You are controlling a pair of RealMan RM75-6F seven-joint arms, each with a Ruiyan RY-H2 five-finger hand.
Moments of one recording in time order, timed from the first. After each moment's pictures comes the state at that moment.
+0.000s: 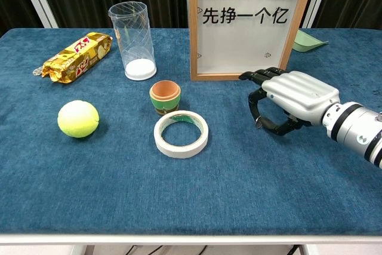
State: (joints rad) left arm -0.13 -1.22 -0.01 -1.36 1.53 1.43 -0.04; right arm 0.60 -1.75 0.06 -1.19 -1.42 1.04 -0.28
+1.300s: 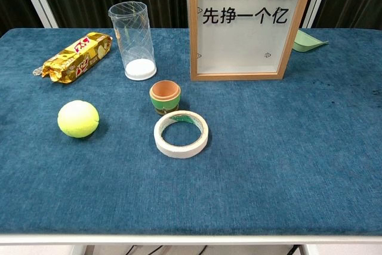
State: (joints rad) left arm -0.13 -1.19 0.00 -1.41 1.56 1.46 -0.05; right arm 0.65 -1.44 0.42 -1.64 -1.30 1.31 -0.57
